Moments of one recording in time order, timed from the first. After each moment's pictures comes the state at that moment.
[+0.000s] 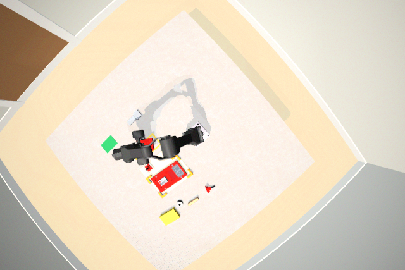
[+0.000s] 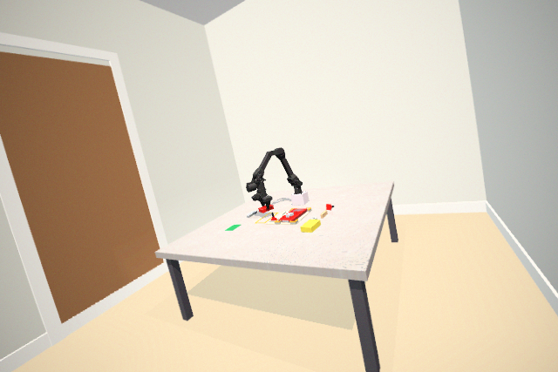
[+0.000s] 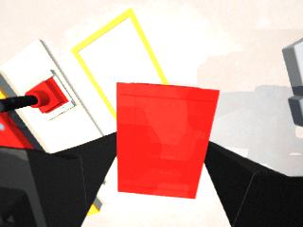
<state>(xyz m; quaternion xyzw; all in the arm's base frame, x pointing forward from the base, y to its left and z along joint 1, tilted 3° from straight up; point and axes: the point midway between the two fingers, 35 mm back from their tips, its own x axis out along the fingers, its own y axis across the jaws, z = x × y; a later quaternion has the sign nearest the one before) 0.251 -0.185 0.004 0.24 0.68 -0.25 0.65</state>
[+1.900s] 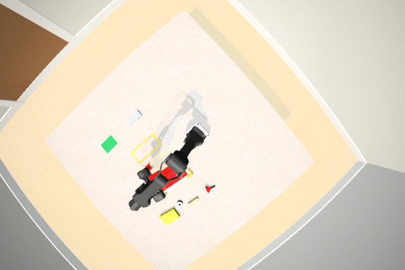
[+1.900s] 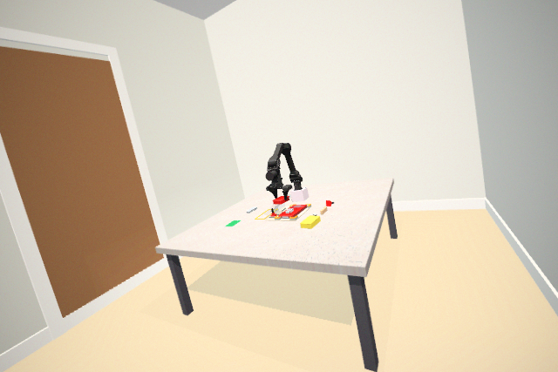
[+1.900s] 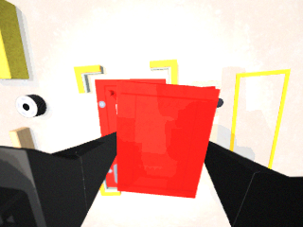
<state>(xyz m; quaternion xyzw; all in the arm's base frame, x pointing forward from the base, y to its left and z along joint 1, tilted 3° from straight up) 0.353 -0.010 0.056 0.11 0.70 -0.11 0.70</state>
